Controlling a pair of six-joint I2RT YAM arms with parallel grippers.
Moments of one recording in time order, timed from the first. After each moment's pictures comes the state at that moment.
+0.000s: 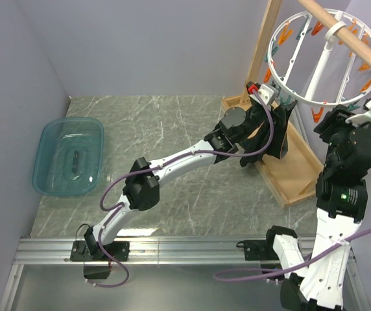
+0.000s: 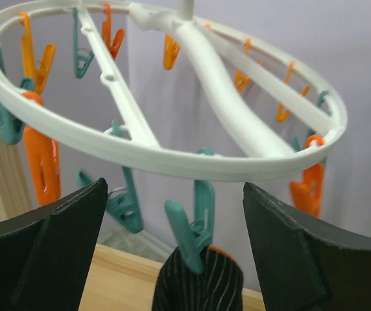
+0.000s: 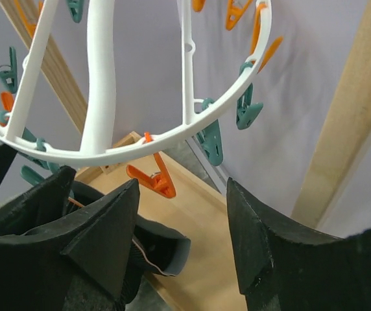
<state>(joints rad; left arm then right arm) -1.05 2.33 2.29 0.52 -0.14 -0.01 -0.25 0.78 1.33 -0.53 0.20 0.11</state>
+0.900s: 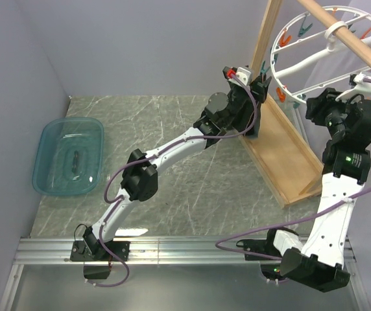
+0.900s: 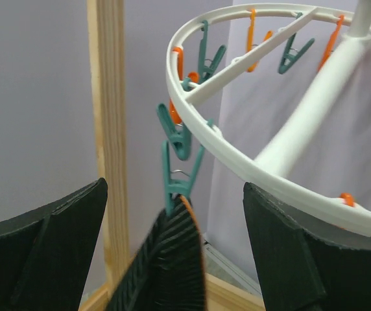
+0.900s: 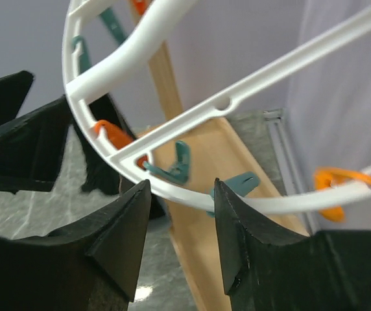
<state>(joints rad) -0.91 2.39 2.33 0.59 -0.23 0.04 -0.40 1.01 1.40 -0.47 -0.32 0.12</state>
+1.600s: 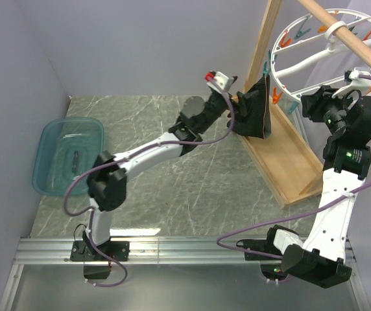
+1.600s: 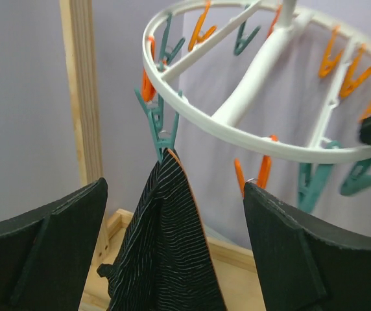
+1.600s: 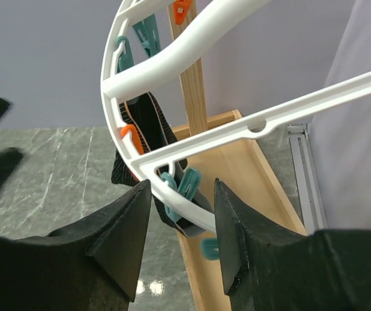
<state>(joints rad) -0.89 2.02 1.80 0.65 -0.06 -0.07 -0.40 1.06 1.41 -0.43 -0.48 0.09</state>
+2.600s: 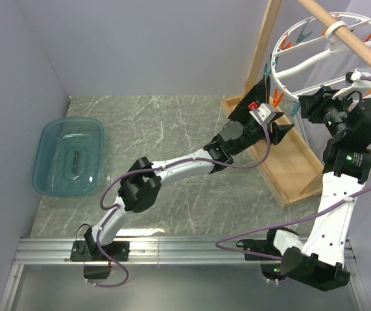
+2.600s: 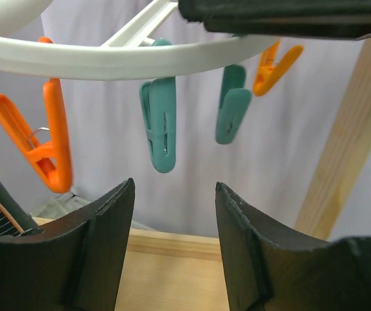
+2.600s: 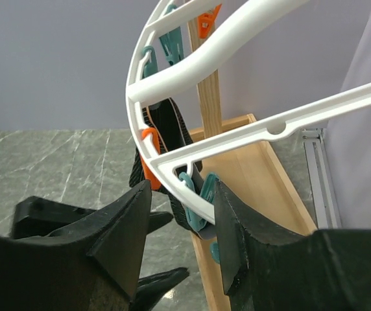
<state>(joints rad) -1.07 2.26 1.97 0.67 0.04 -0.10 -0.40 1.03 1.41 -0.43 -0.52 0.12</state>
